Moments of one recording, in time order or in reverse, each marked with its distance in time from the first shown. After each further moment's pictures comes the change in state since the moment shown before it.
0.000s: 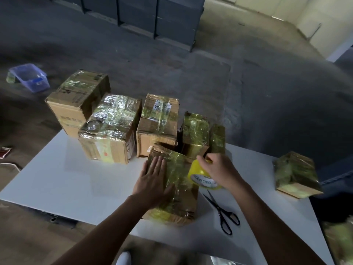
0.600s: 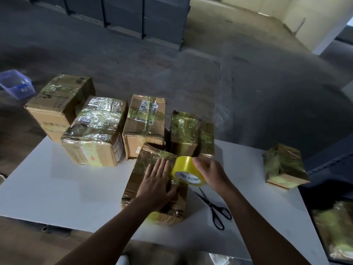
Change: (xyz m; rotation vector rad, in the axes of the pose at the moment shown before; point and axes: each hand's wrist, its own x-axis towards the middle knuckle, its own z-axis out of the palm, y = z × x) left_hand 0.014 0.038 0.016 -0.100 0.070 0.085; right_hand -0.021 0.034 0.009 0.379 0.043 0.094
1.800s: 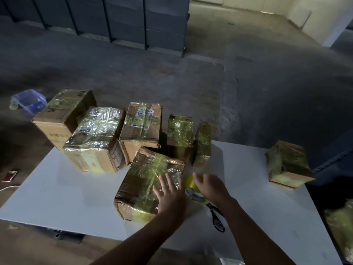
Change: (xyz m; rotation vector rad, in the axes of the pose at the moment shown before) left_hand -0.006 0.095 -0.001 0.072 -0.291 -0.265; right_hand -0.007 0.052 0.007 -0.462 -0.042 0.136
